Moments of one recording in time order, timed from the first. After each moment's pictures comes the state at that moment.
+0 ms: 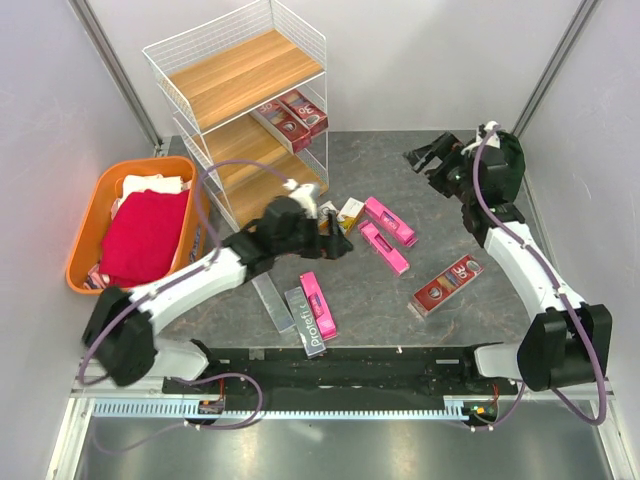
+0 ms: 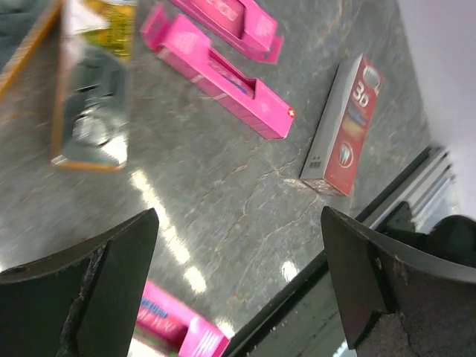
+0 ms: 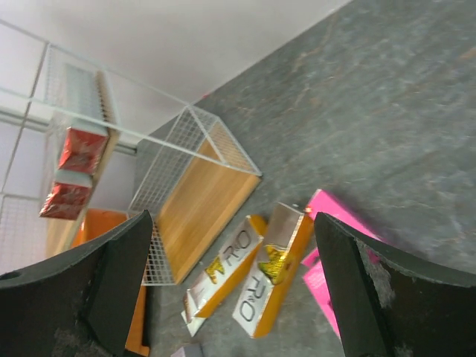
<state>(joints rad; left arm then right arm) -0.71 1.32 0.92 -0.13 0.15 -0.61 0.15 1.32 1.05 0.02 -0.16 0.80</state>
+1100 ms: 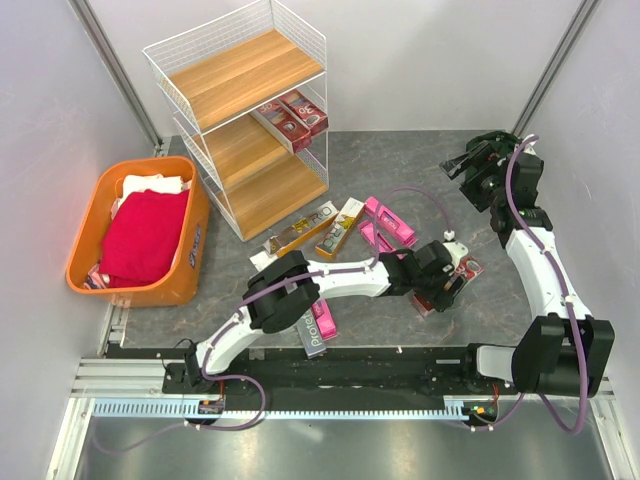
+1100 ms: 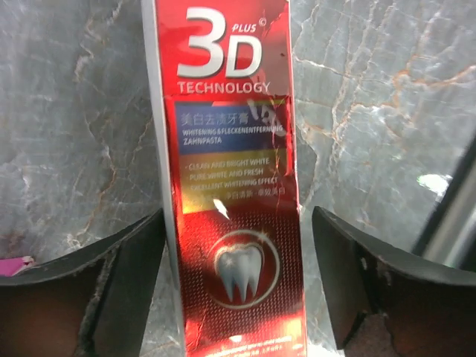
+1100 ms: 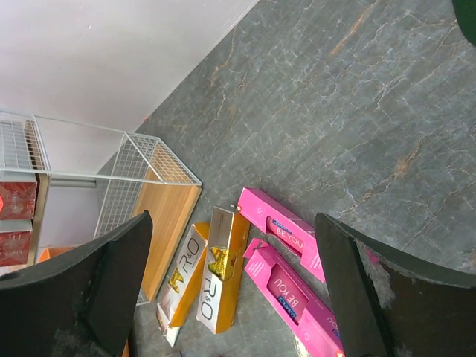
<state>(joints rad) -1.19 2.33 1.77 -0.16 0.04 -0.31 -0.09 1.27 1.02 -0.15 -0.22 0.79</state>
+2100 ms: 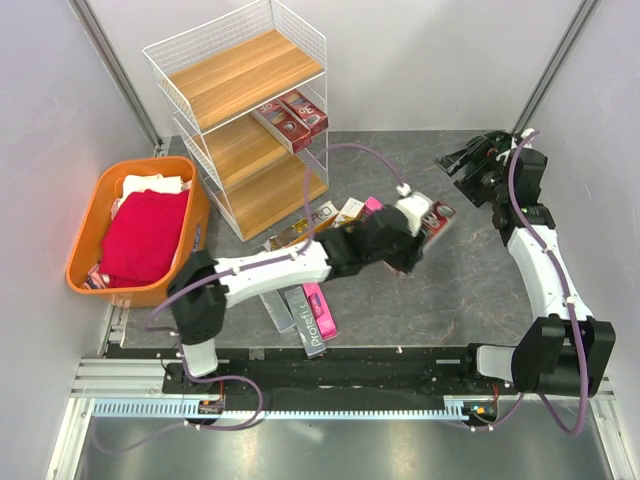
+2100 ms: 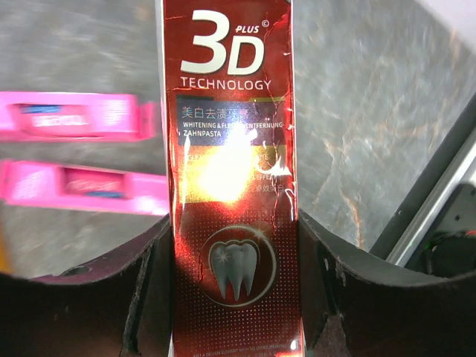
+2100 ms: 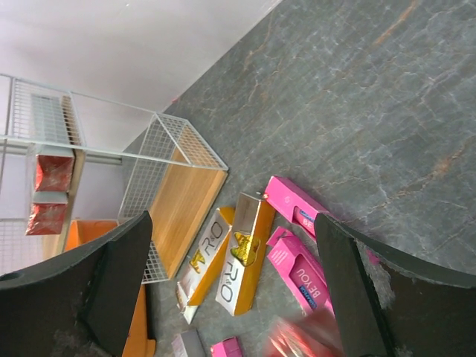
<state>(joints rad) -1.14 1.85 1.51 -0.19 -0.16 -0.27 -0.10 1.27 1.05 -0.15 -0.32 0.80</state>
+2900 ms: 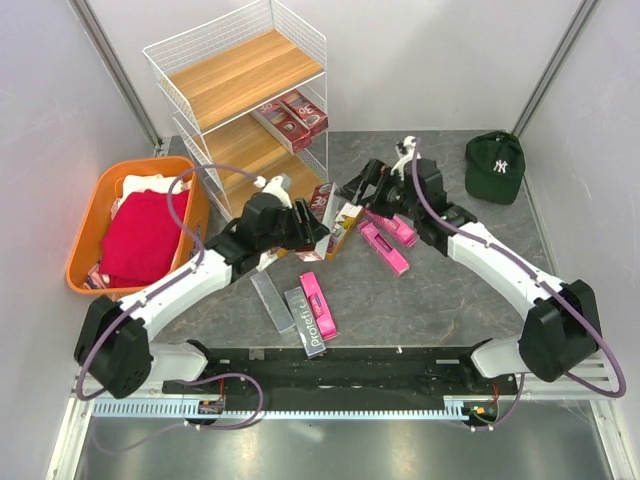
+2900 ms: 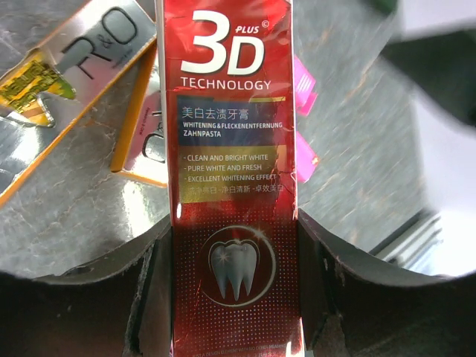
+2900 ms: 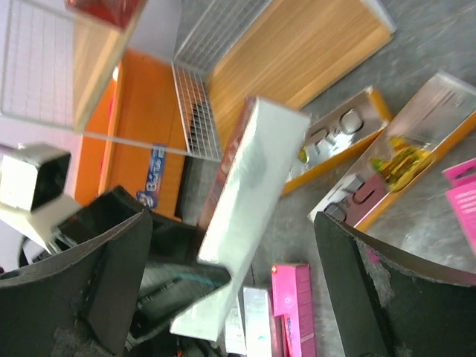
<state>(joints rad) -0.63 1.31 0.90 -0.11 0.08 -0.71 0.47 1.40 1.09 -0.04 -0.23 0.82</state>
